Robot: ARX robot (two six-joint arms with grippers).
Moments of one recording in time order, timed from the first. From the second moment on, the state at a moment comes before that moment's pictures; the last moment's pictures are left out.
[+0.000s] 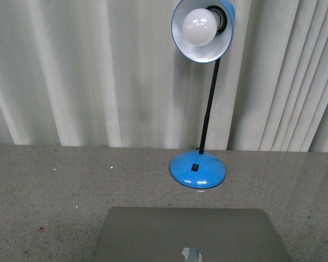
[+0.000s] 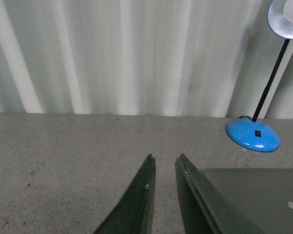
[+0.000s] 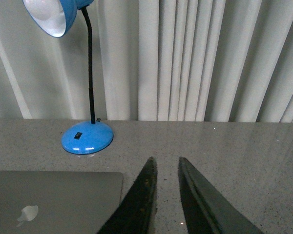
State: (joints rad) left arm 0.00 0.00 0.03 0.00 0.00 0.00; right arm 0.00 0.01 0.01 0.00 0.00 -0.01
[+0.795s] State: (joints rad) left arm 0.00 0.00 0.03 0.00 0.00 0.00; right arm 0.00 0.00 0.01 0.00 0.00 -0.01
